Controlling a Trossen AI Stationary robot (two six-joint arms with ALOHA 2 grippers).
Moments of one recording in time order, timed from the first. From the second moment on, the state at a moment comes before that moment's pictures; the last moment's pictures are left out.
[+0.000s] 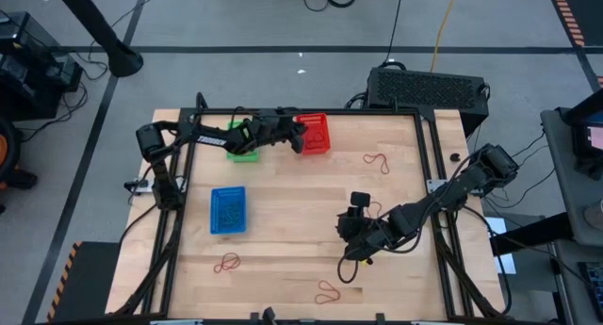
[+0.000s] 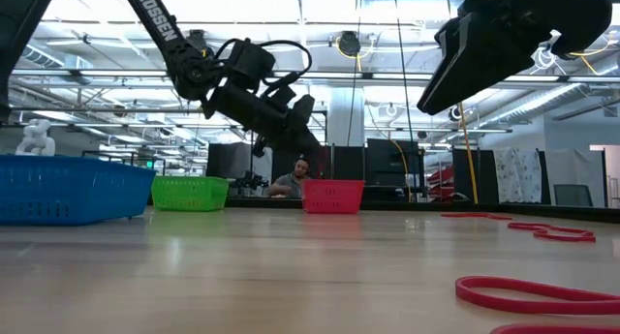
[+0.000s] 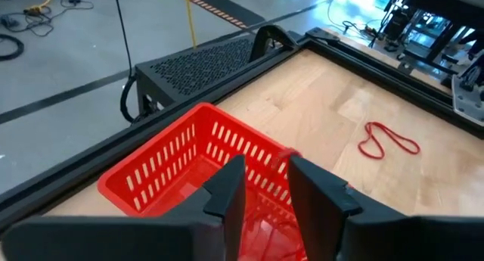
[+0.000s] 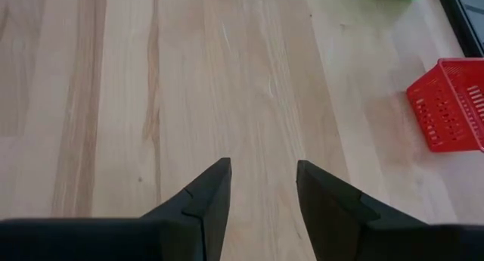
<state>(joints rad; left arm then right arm) 0.48 1.82 0.90 0.58 0.00 -0.25 0.51 1.58 1.02 -0.50 0.60 0.41</state>
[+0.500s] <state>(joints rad) 0.50 1.80 1.13 0.05 0.10 -0.19 0.51 1.58 1.02 -0.51 0.60 0.41</state>
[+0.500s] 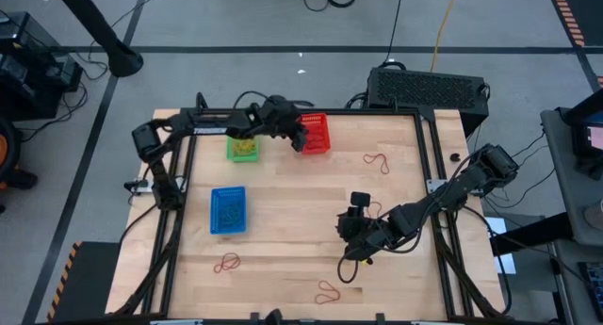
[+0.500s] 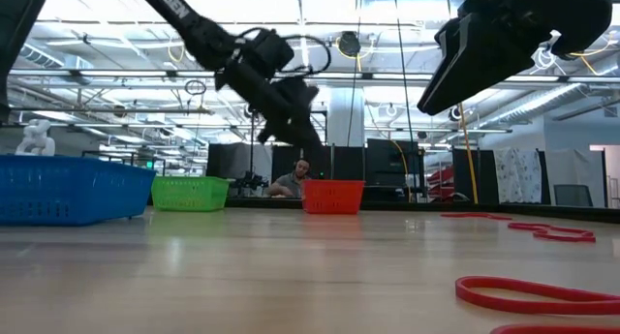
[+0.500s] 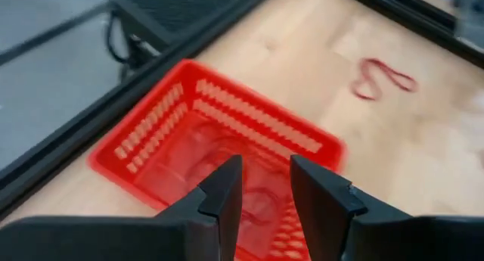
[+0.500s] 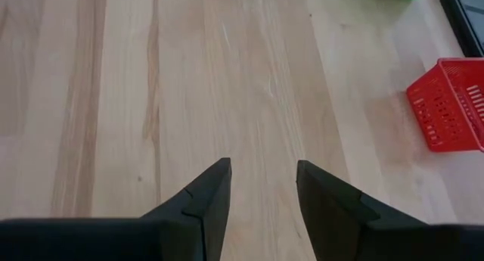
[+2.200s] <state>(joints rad) -0.80 1.47 0.80 -0.59 -0.04 -1.07 0.51 1.67 1.02 -0.33 0.57 0.22</state>
